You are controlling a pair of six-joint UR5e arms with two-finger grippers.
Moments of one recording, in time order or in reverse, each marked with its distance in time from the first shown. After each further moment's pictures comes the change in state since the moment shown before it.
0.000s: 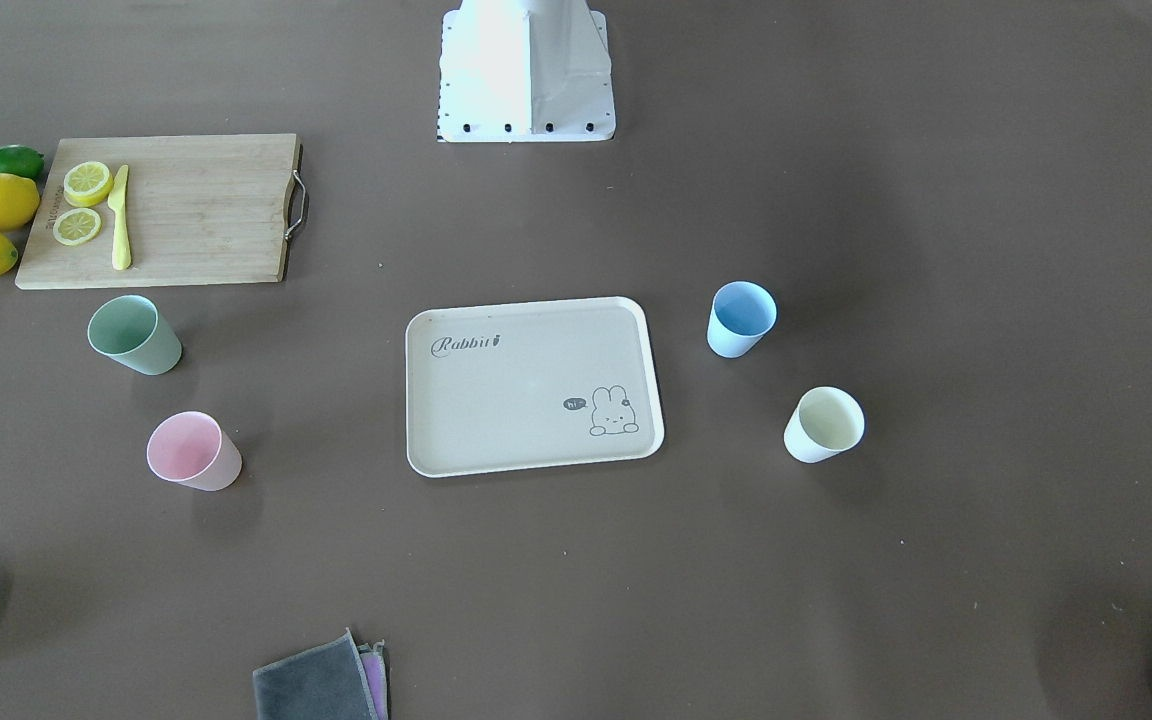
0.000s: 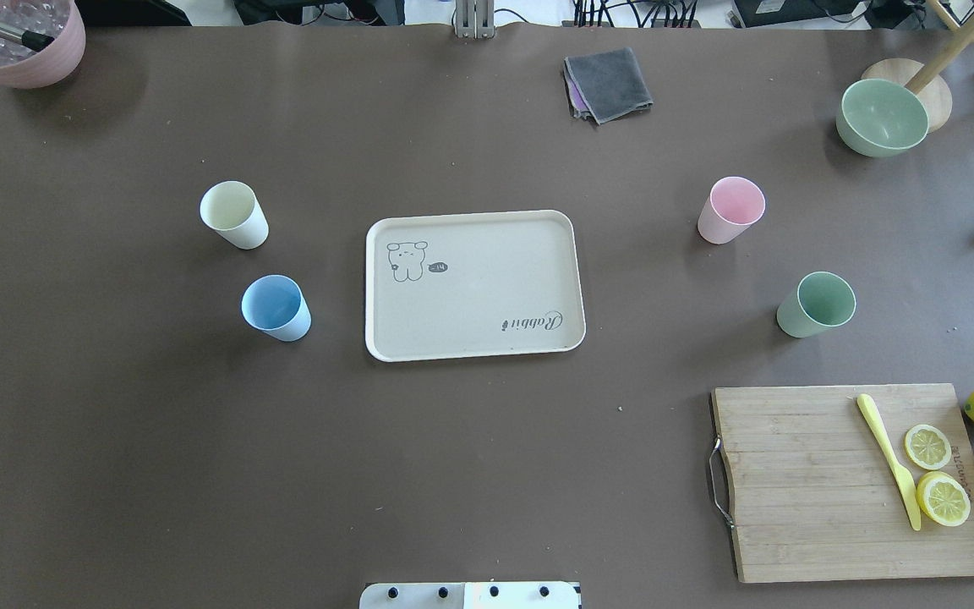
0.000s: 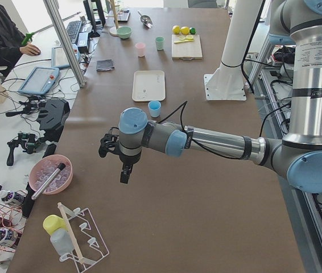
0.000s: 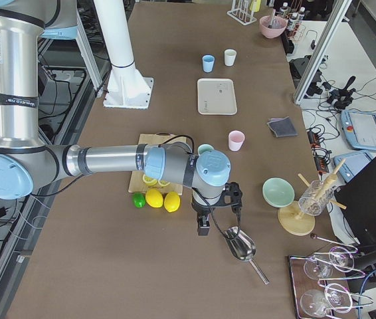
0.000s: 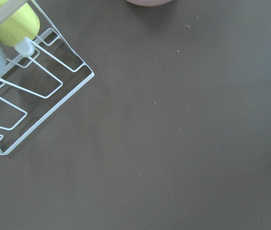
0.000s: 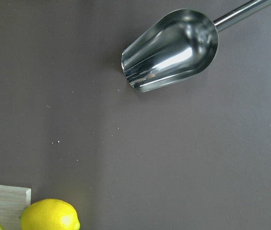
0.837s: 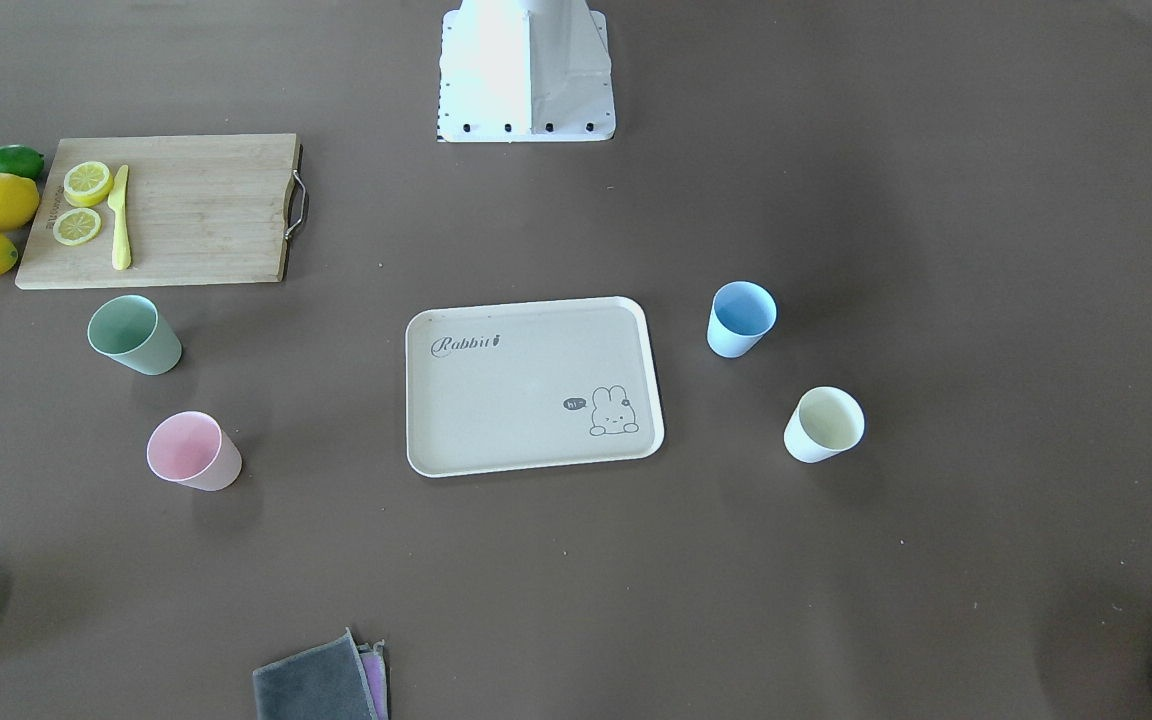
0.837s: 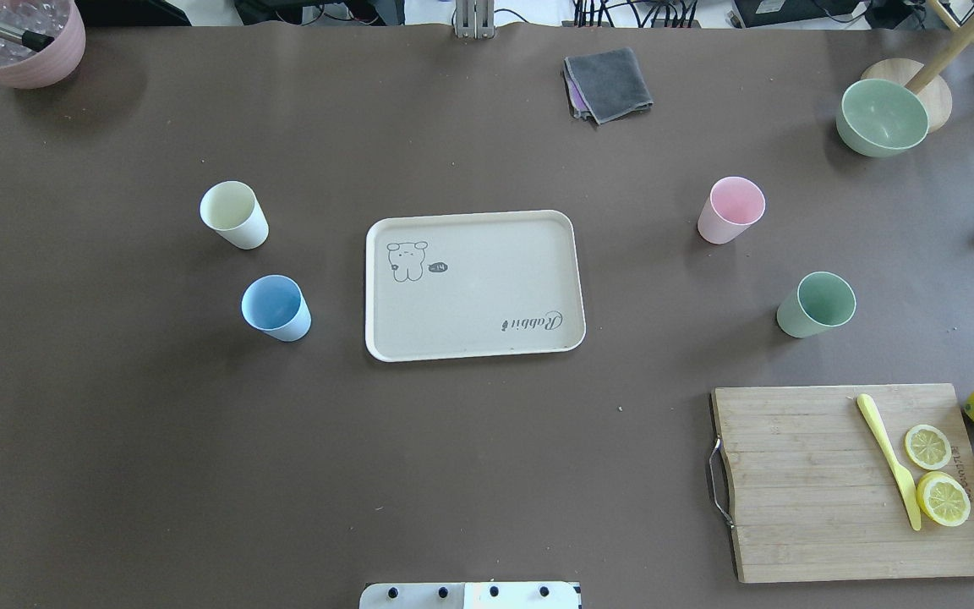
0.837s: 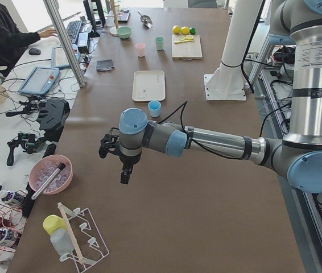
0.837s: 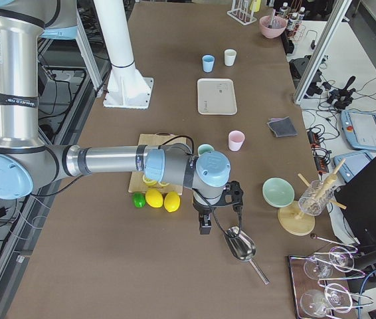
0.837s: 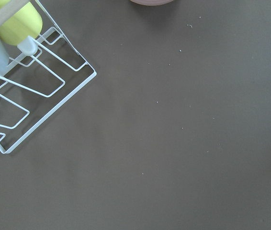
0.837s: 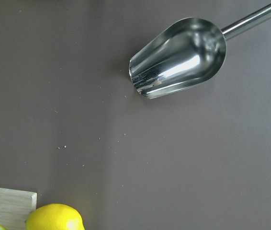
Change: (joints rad) left arm -0.001 0.000 0.001 0.004 0.000 -0.004; right arm -0.001 0.000 -0.003 0.017 0.022 0.001
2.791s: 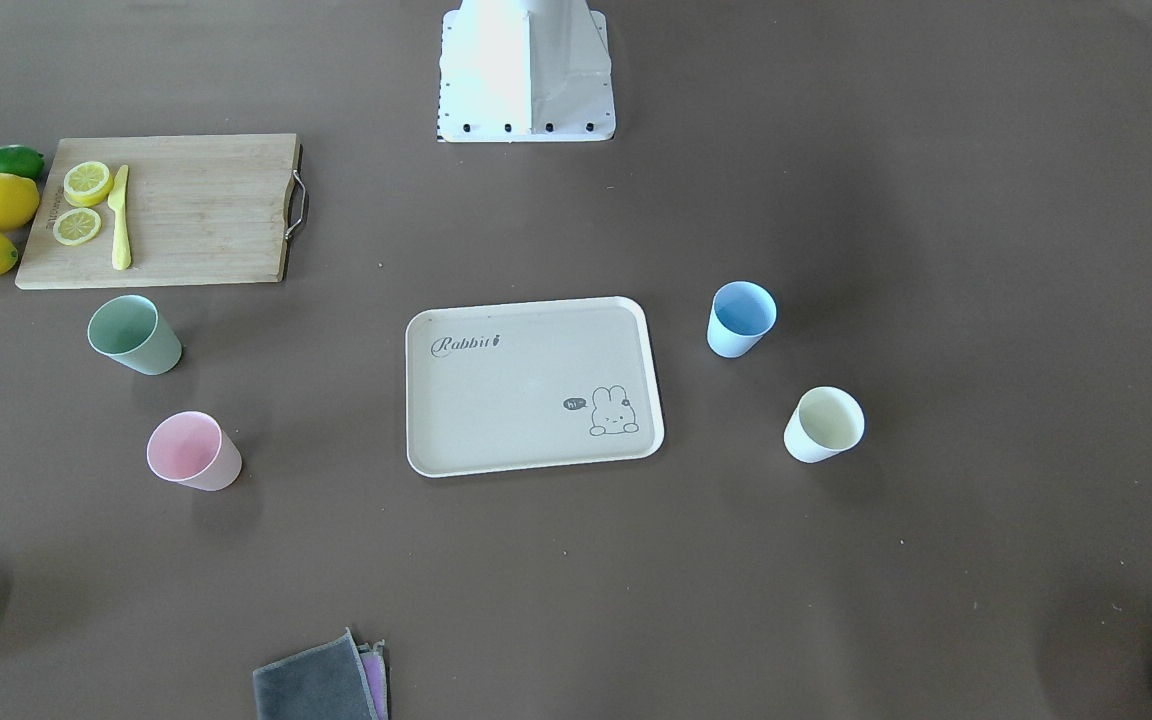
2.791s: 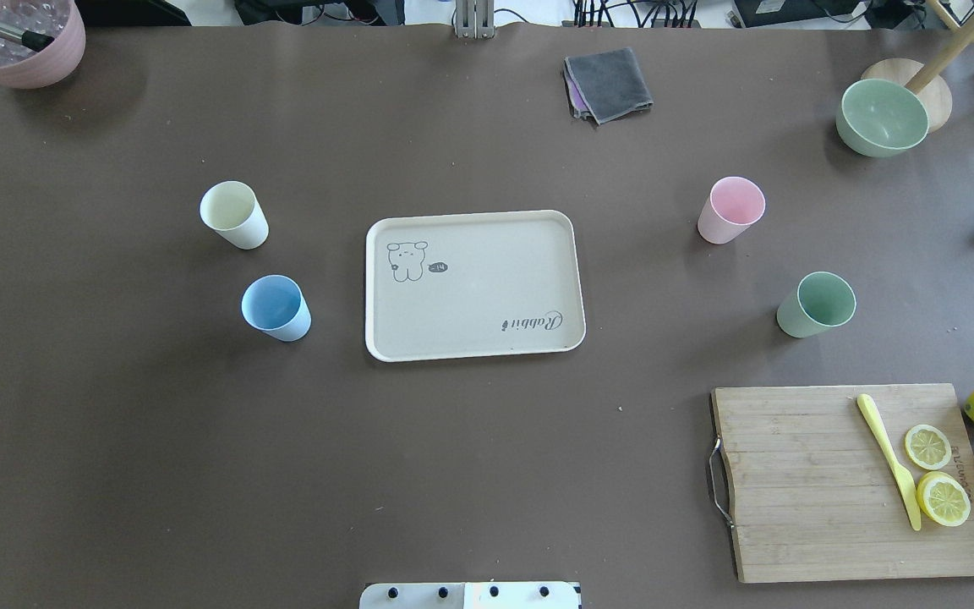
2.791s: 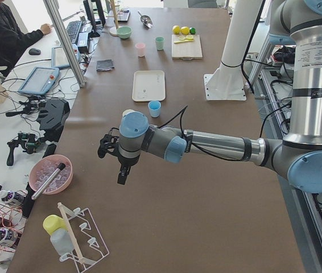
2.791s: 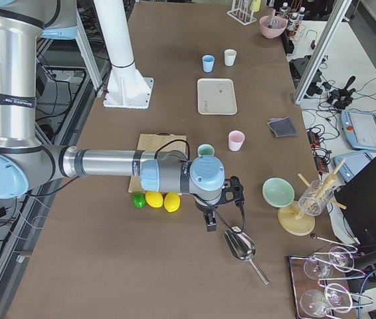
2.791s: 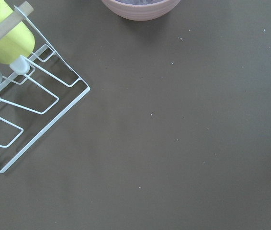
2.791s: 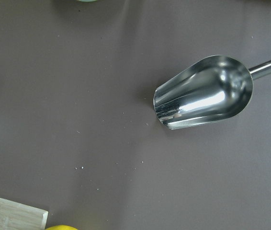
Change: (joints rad) left arm 0.002 0.004 0.035 -0.126 -0.011 -0.012; right arm -0.006 -0.024 -0.028 0.211 0.089 0.013
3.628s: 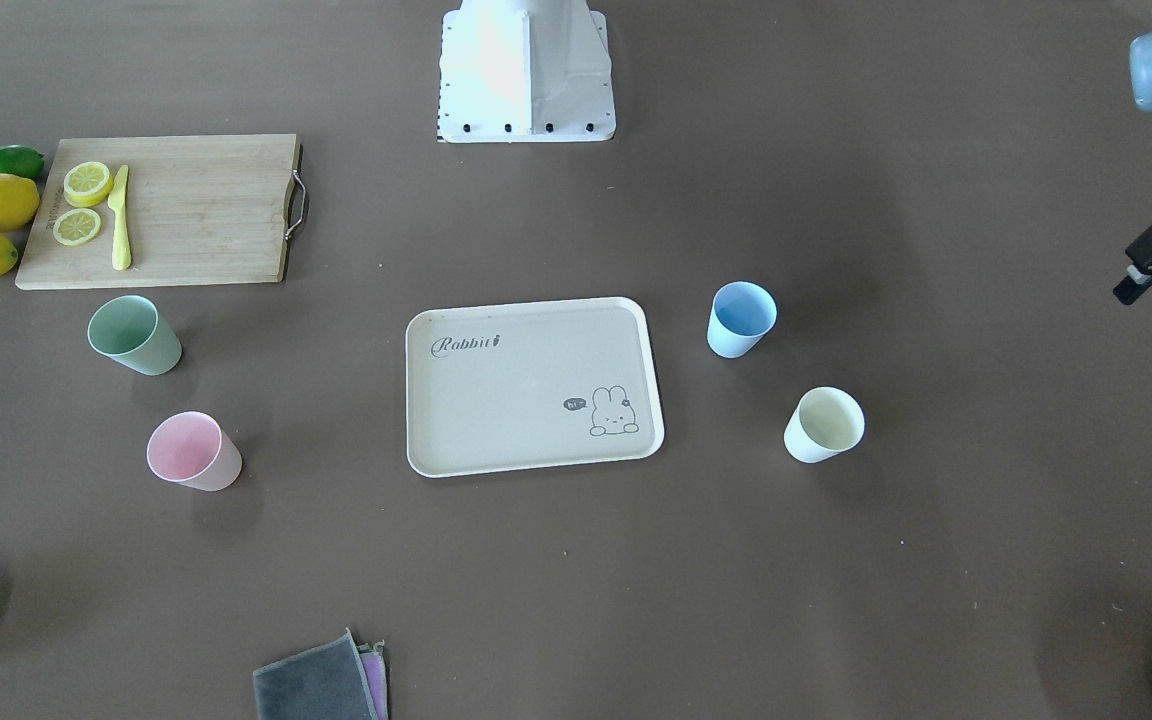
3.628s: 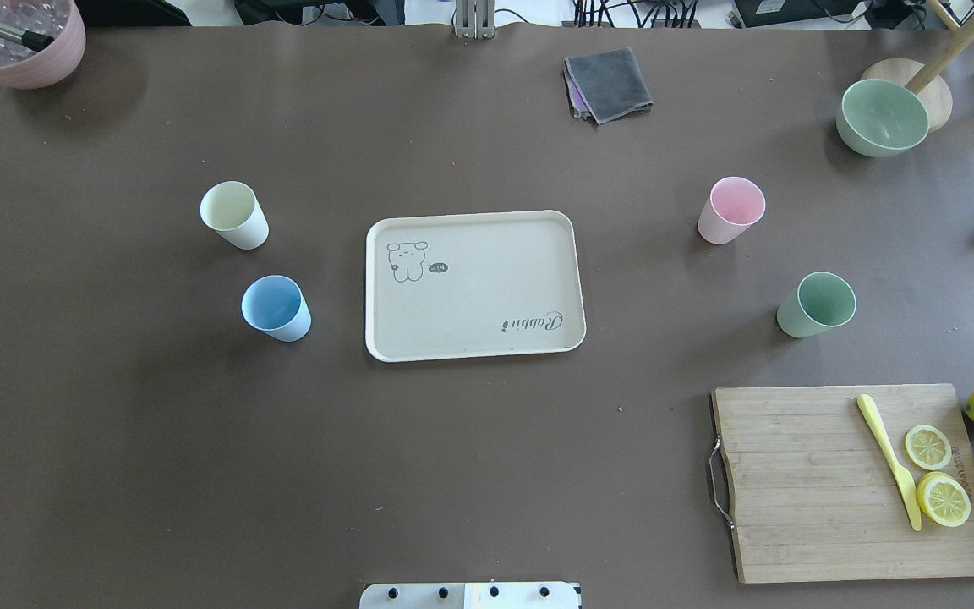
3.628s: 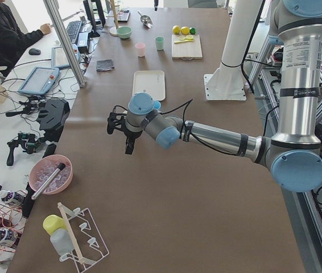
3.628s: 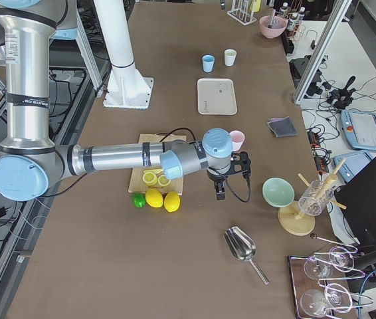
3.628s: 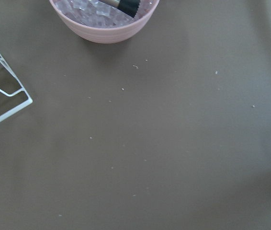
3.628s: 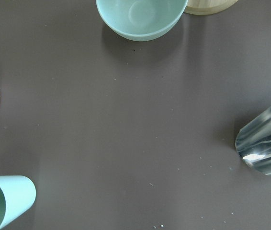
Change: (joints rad) left arm 0.265 -0.016 -0.108 -0.245 0.015 -0.628; right arm -0.235 0.026 0.035 0.296 -0.007 0.548
